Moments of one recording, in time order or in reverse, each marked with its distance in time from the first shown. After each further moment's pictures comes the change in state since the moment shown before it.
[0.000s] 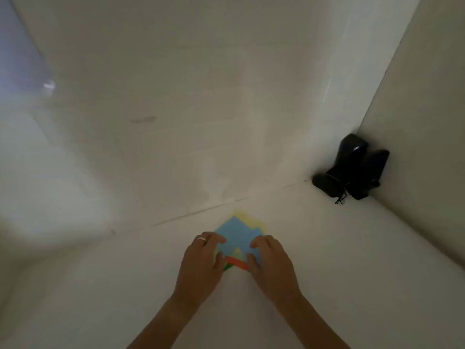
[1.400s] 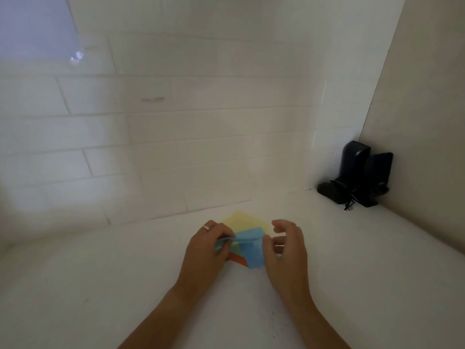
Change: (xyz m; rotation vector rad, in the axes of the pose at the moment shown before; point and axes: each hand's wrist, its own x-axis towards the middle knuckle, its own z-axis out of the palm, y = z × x) left_hand 0.002 -0.002 0.035 -0.102 0.198 0.163; right_hand -0.009 0.023 0.011 0.540 0.399 0.004
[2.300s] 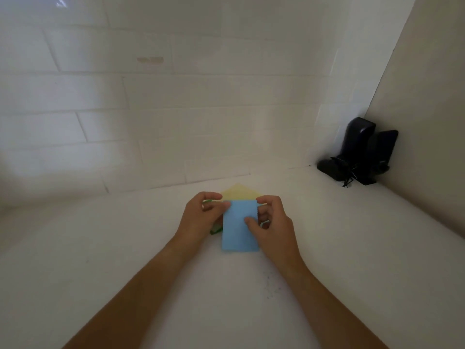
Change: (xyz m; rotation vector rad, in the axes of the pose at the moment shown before) left_hand 0.007 0.016 -0.009 -0.732 -0.017 -0.693; right_hand 0.001 -0.002 0.001 -0.014 -0.281 0.106
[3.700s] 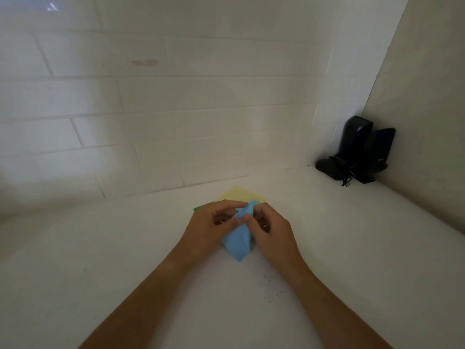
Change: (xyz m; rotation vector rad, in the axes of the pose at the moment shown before) left_hand -0.008 0.003 0.003 0.289 -0.293 0.315; right_hand -0.002 -0.003 0.000 0.088 -0.070 -0.053
